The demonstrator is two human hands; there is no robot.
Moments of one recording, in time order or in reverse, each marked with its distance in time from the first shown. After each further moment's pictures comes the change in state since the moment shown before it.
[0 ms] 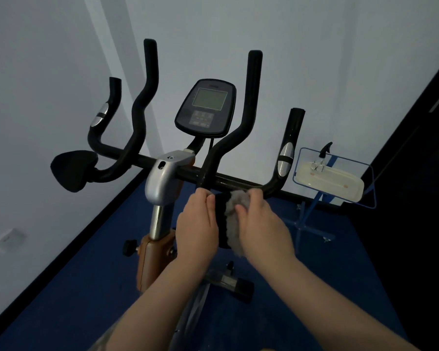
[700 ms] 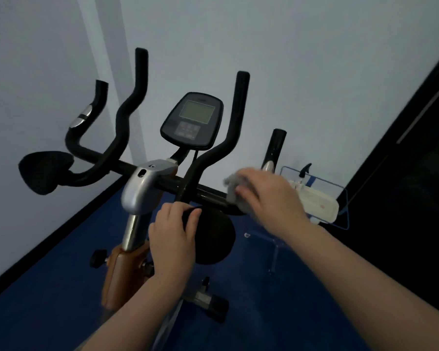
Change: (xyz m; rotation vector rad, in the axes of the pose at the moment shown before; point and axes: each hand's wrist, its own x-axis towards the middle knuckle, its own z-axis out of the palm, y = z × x) left_hand 0.001 -0.002 0.010 0.089 0.196 0.048; right_hand 0.067 0.035 -0.074 -0.139 -0.009 -0.376
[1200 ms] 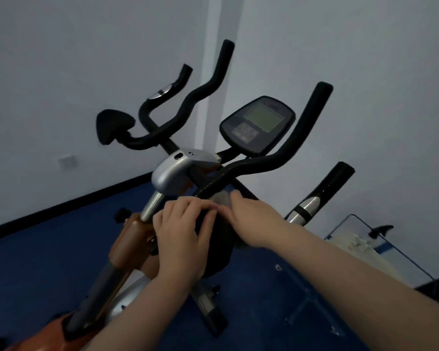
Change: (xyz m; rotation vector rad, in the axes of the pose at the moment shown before) left_hand -0.009 0.029 0.037 0.231 0.356 -0.111; right_hand 0.064 0.018 0.072 -0.027 -0.621 -0.372
